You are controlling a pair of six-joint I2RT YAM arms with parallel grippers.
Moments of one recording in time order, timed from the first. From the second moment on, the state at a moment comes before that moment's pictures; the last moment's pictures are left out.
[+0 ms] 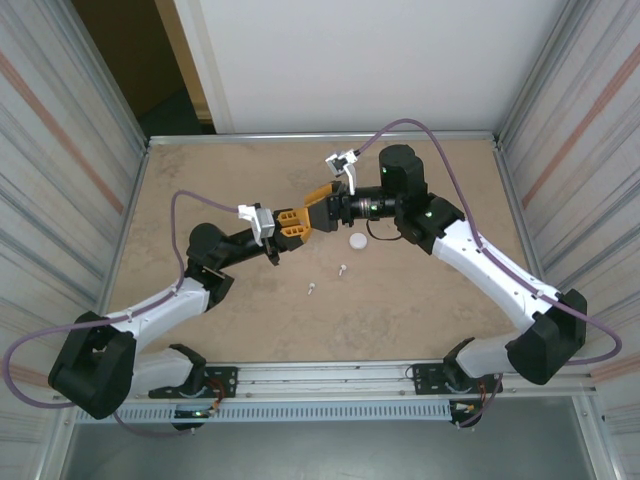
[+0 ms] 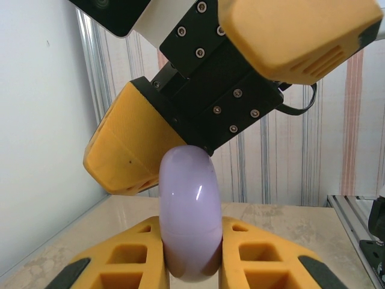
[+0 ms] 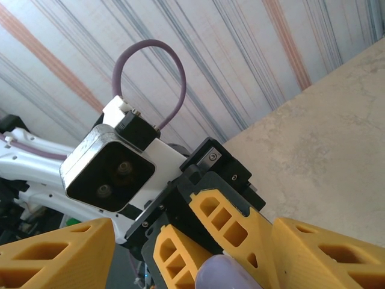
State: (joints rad) left arm -0.52 1.19 0.54 0.96 0.74 -0.08; right arm 0.66 1.35 1.27 -0.16 -0.81 0.41
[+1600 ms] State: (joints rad) left arm -0.53 1.30 0.76 0.48 0.45 -0.11; right arm 0.34 1.15 0.84 0.33 -0.55 0.77
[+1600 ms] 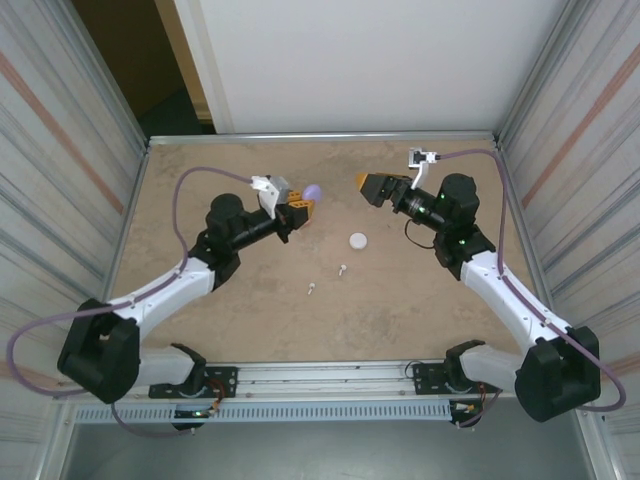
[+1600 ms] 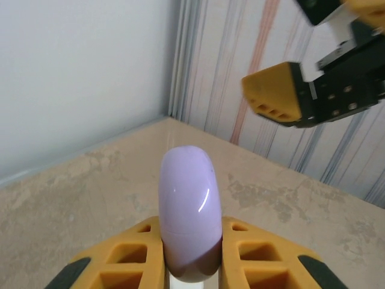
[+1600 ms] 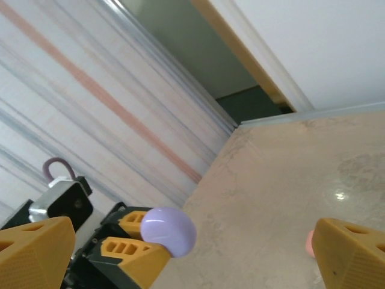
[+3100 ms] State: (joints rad) left arm -0.60 2.18 1.53 -0.21 0.34 -0.33; right arm 0.14 1.02 0.78 0.23 -0.60 0.78
